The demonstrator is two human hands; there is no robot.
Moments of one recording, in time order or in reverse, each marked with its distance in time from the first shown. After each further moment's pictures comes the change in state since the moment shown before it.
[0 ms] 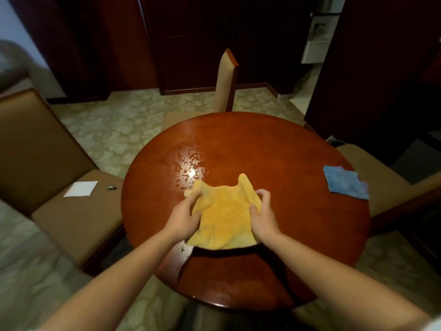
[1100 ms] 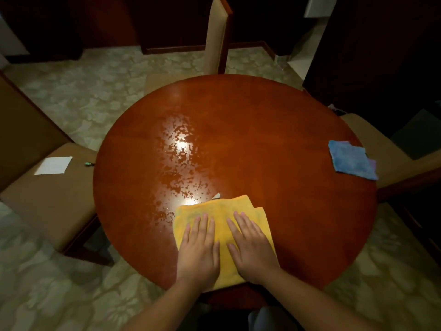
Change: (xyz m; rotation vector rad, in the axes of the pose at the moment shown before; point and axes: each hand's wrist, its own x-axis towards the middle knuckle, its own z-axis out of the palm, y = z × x) left_hand -0.039 -0.050 0.133 0.588 -0.113 0.064; right_hand -0.022 0.111 0.041 -0.884 -0.253 -0.414
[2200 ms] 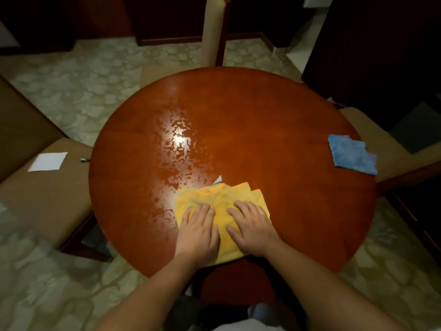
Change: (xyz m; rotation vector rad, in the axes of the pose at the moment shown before) left_hand 0.030 -0.002 -0.030 0.040 -0.019 0.078; right_hand 0.033 0.017 -0.019 -0.051 0.097 -0.092
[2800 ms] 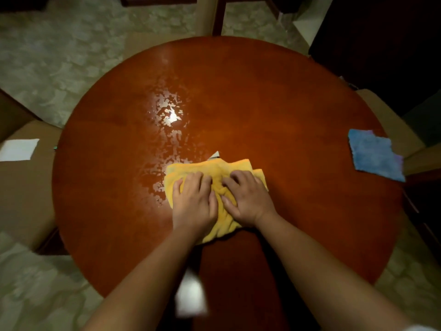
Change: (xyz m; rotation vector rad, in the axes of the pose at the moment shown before) left_hand 0.111 -0.018 0.002 -0.127 0.382 -0.035; right_hand 0.107 0.044 0.007 0.047 0.190 -0.052
